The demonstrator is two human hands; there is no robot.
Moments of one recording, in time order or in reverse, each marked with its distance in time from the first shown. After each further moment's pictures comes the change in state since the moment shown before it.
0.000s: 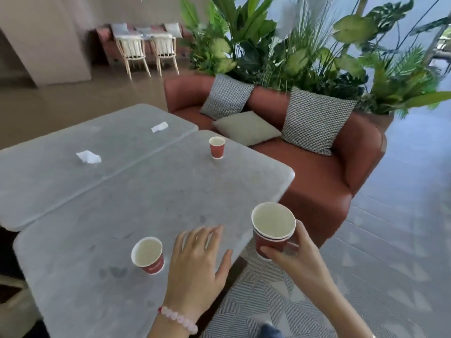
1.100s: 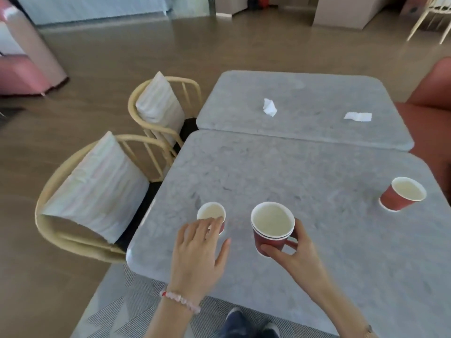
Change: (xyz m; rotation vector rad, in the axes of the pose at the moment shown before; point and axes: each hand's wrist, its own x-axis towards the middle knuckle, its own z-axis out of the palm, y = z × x) left_hand 0.046 -0.001 0.057 0.403 0.188 -1.017; right_hand 0.225 0.002 0.124 -0.078 -1.098 -0.220
